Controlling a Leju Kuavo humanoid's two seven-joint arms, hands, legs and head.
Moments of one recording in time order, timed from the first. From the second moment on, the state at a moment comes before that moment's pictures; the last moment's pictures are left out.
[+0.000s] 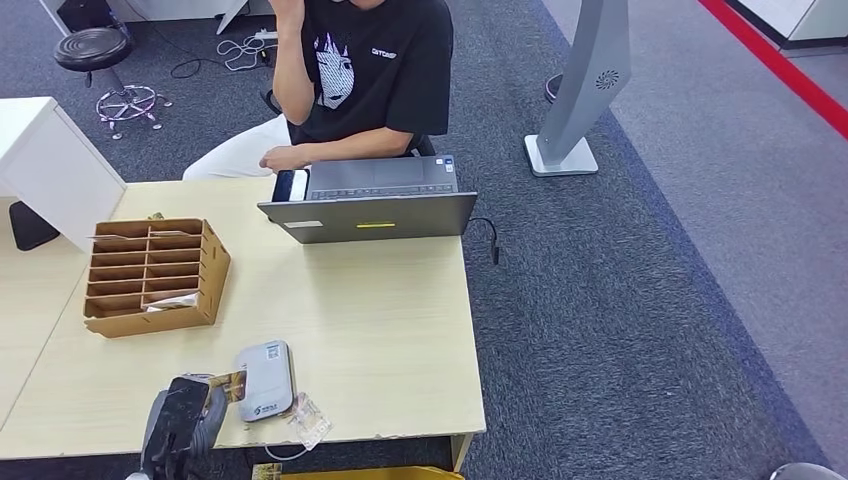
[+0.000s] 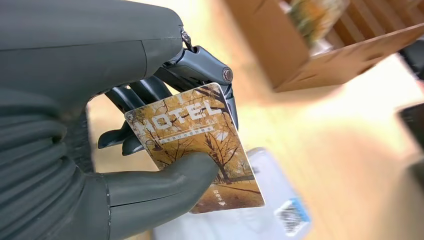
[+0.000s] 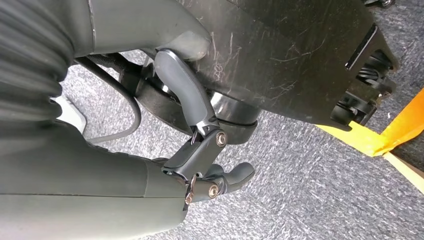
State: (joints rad) left arm 0.17 0.10 -0.23 -1.47 -0.36 0.28 0.08; right arm 0.18 -0.16 0.74 -0.89 0.02 -0.56 0.46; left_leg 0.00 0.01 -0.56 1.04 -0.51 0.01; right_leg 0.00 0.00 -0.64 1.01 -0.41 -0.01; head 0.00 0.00
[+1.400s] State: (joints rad) left arm -0.03 0.27 0.10 -1.83 -0.51 0.31 0.02; right arm 0.16 -0.20 0.82 -0.93 0.04 -0.53 0.48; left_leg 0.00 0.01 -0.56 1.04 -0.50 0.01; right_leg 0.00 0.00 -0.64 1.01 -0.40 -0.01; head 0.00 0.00
